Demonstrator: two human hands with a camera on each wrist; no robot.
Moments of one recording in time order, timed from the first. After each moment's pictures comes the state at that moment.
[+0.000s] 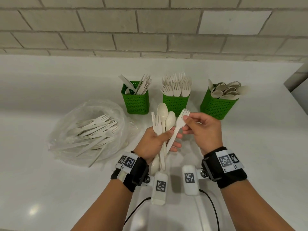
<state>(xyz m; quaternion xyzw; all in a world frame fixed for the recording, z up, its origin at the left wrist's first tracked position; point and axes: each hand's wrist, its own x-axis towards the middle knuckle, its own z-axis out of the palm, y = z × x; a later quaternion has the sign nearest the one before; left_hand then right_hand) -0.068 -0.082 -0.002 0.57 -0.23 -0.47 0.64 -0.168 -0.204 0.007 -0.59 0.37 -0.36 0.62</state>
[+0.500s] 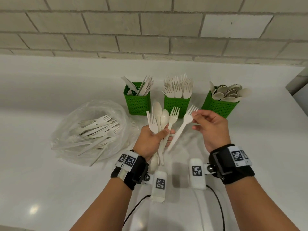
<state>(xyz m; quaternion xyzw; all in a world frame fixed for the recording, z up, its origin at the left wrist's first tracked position) -0.060 -0.084 -0.009 0.61 -0.18 -0.40 0.66 -0.171 -0.222 0.010 -0.51 0.35 -0.39 0.69</state>
